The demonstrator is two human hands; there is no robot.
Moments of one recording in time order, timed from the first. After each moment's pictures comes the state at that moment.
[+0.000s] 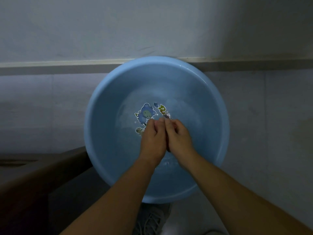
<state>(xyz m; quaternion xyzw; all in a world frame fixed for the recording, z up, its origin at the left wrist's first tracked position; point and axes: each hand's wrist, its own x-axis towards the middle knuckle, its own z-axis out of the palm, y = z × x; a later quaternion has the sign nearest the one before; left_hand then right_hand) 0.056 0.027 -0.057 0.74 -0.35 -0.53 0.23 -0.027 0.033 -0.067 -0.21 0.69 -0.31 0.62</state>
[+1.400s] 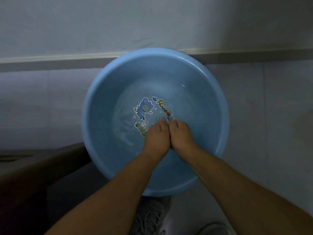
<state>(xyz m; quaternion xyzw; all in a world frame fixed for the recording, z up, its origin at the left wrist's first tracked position) 0.045 0.034 -0.058 0.75 -0.37 -0.53 0.14 -0.034 0.036 -0.066 -0.25 0.74 -0.23 0.58</state>
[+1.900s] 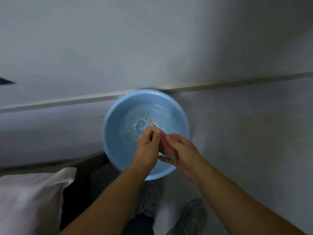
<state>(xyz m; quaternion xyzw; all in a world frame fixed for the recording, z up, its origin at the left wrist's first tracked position) 0.029 0.036 0.169 0.67 -0.37 -0.61 0.21 -0.093 0.068 0.166 -0.01 0.57 -0.36 0.74</state>
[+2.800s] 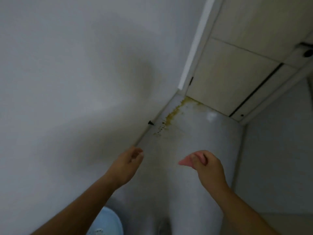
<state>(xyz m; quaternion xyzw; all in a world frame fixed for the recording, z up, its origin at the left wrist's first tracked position) -0.258 0.042 0.707 0.21 -0.85 -0.48 -0.07 -0.350 0.304 0.732 -0.05 0.84 -0.52 0.14</state>
